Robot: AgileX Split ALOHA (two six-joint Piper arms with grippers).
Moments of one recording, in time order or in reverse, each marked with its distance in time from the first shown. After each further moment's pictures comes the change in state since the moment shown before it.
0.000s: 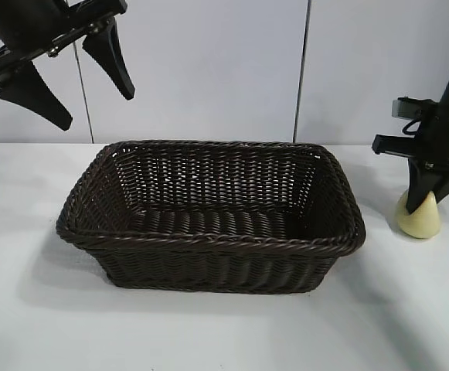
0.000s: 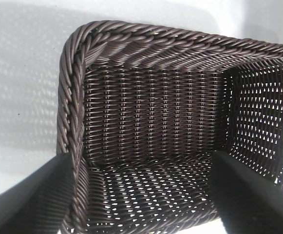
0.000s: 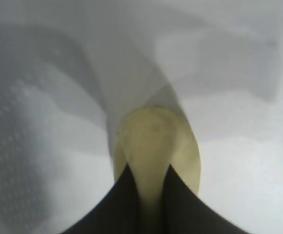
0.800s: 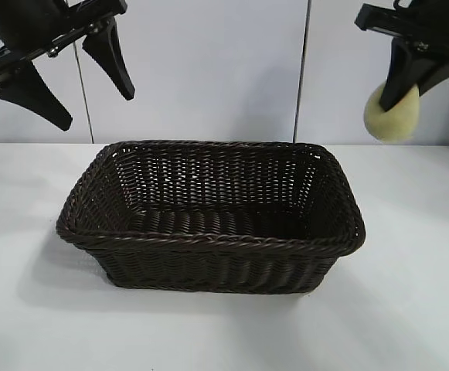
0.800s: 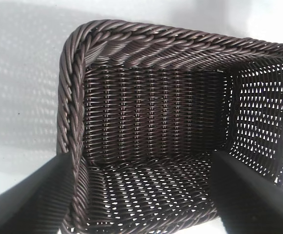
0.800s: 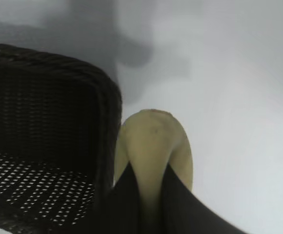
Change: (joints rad) left arm 0.000 0.000 0.000 0.000 0.002 0.000; right arm 0.296 -0.199 0.000 0.050 0.046 -0.037
